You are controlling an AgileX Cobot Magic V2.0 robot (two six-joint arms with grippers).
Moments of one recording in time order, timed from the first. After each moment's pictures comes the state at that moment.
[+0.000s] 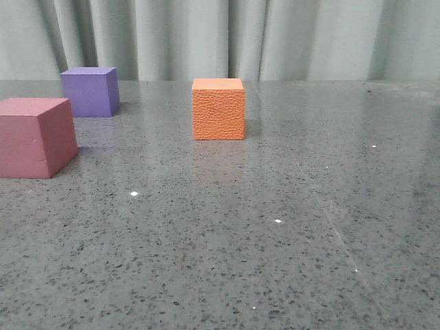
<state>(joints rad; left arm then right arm) -0.09 0.60 -0.75 0.22 0.62 -0.28 0.04 -0.01 0.03 0.00 0.20 0.12</state>
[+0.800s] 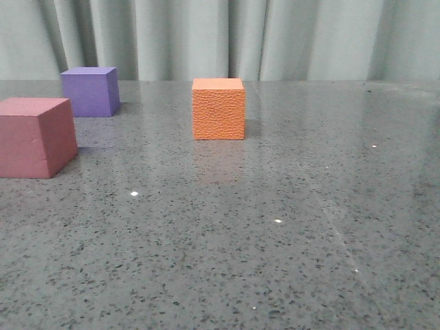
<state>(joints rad) -0.09 0.68 -0.76 0.20 0.61 -0.28 0.04 -0.01 0.03 0.00 0.20 0.12</state>
